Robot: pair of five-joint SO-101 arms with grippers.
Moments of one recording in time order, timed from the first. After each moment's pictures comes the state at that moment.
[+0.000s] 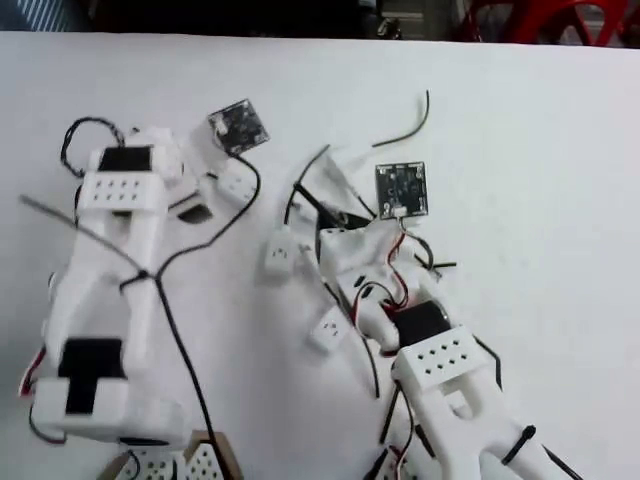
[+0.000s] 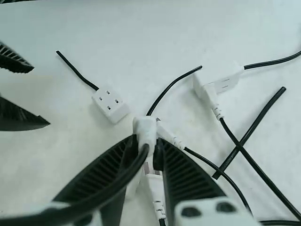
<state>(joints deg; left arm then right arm) -6.2 -0.4 12.3 58.7 -61.8 -25.2 -47.6 64.4 23.1 -13.7</state>
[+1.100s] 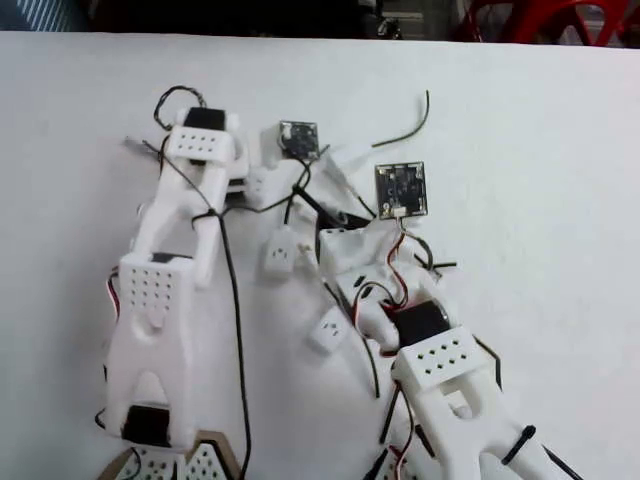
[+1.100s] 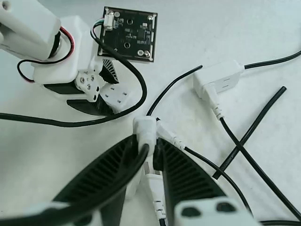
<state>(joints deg) 1.4 53.4 -44.5 74.9 -77.2 -25.2 -47.6 64.4 23.1 -13.7</state>
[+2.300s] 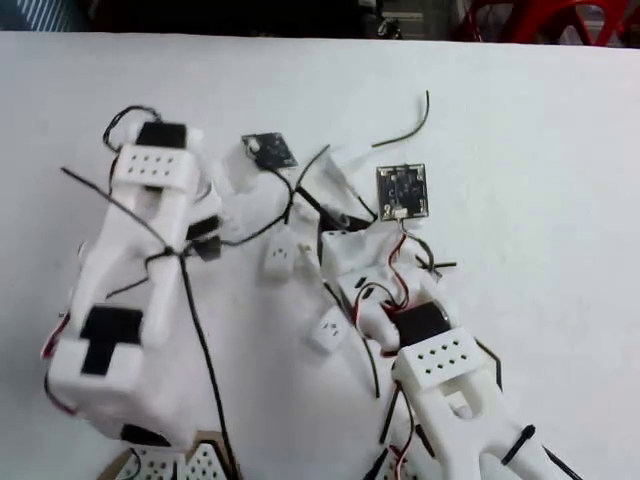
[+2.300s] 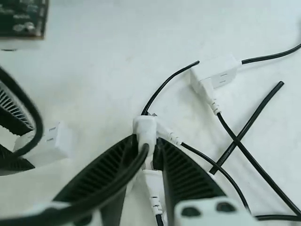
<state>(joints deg) -0.6 10.7 -0.2 90.4 -57.3 -24.8 -47.6 65.4 22.9 -13.7</state>
